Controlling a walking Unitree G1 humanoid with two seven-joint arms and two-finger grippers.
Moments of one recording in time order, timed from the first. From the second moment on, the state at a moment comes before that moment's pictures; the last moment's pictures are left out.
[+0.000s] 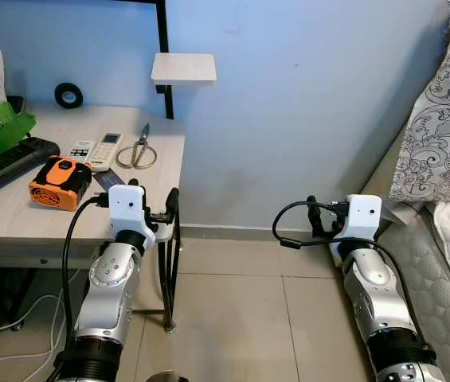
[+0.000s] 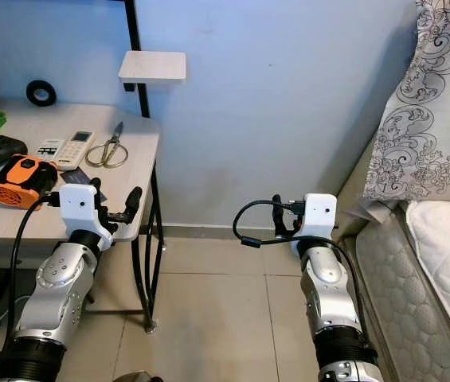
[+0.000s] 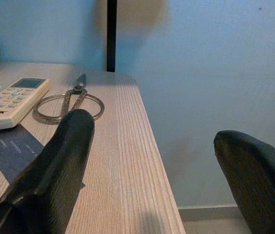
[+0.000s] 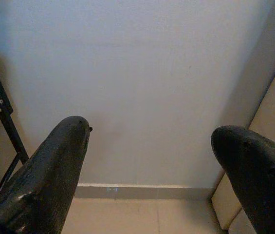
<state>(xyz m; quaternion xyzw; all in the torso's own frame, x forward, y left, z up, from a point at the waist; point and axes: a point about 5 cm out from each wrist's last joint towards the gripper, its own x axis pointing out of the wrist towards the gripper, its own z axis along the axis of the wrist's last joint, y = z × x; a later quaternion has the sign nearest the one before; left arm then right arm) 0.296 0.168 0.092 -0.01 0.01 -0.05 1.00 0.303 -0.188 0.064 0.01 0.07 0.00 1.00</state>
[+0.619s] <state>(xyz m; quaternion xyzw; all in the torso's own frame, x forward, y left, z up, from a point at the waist) 0.308 0.135 0.096 -0.03 0.00 -0.09 1.00 0.308 -0.180 0.071 0.00 0.05 0.02 1.00</state>
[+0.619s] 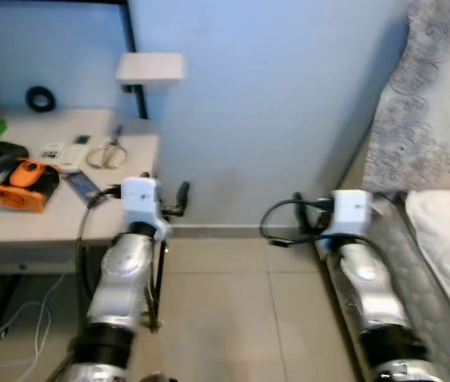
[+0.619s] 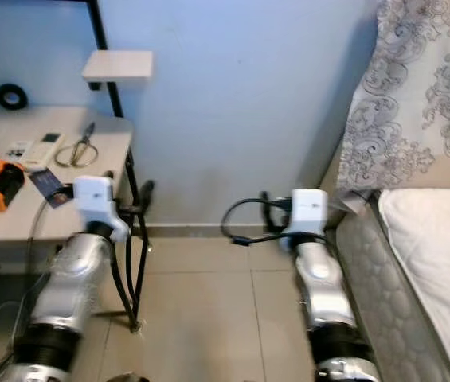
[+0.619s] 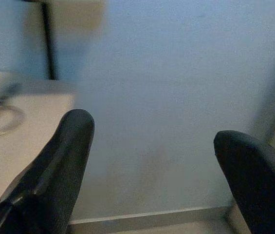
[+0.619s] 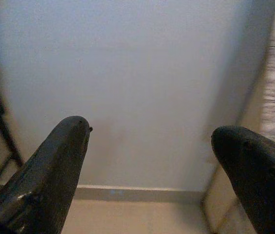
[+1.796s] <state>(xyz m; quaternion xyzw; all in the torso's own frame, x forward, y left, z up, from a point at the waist) 0.301 0.136 0.099 -0.04 -0.01 -0.14 0.99 0.291 -0.194 0.067 0.02 0.04 -0.03 1.00</state>
